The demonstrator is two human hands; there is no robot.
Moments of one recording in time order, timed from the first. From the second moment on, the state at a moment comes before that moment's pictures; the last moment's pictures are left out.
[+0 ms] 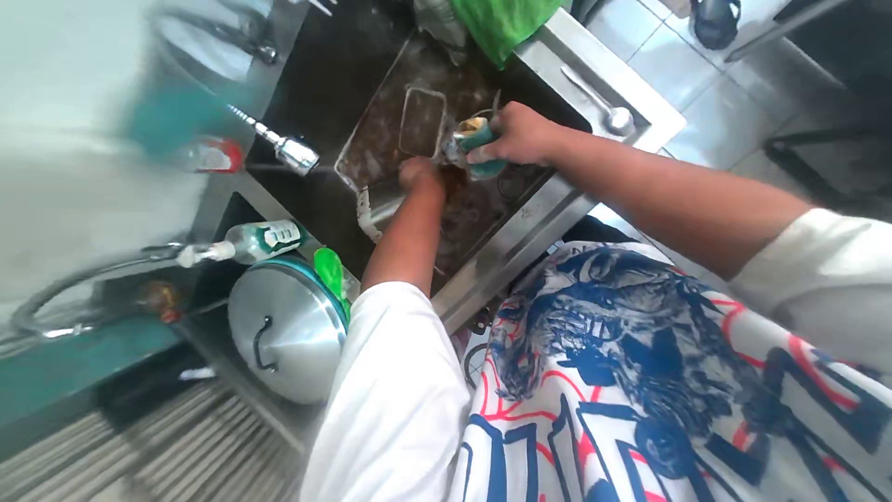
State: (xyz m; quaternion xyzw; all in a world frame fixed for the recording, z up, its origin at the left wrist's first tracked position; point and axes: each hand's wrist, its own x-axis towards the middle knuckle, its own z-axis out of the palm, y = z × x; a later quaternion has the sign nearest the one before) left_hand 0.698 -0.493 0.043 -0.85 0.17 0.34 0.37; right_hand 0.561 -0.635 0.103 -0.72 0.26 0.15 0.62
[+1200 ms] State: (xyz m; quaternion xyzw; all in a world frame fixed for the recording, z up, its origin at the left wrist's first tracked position) left_hand 0.602 -0.323 0.143 -0.95 -0.03 0.07 -0.30; right_hand 0.573 -0.577 0.146 -0.89 0.08 0.09 0.44
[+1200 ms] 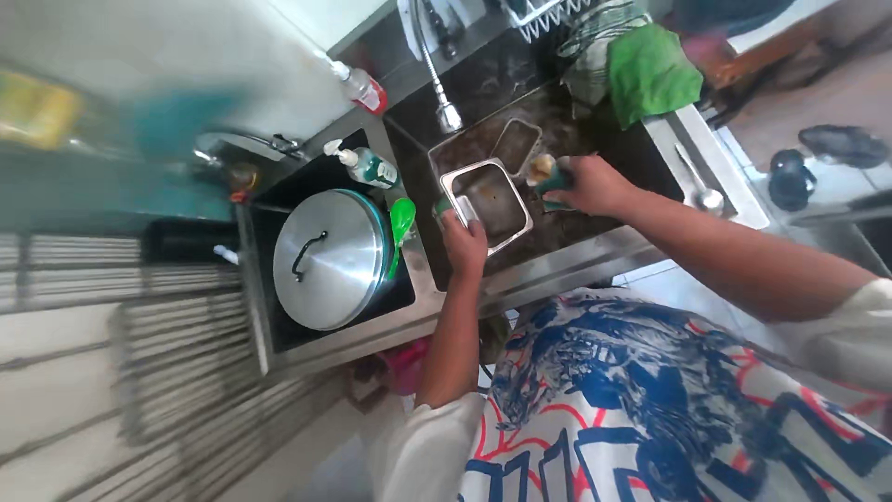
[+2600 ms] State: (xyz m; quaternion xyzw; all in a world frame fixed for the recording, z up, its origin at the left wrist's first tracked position) left_hand 0.590 -0.311 0.162 -0.95 0.16 0.05 -0.26; right_hand 0.630 -0.458 0.160 -0.95 -0.08 0.31 0.05
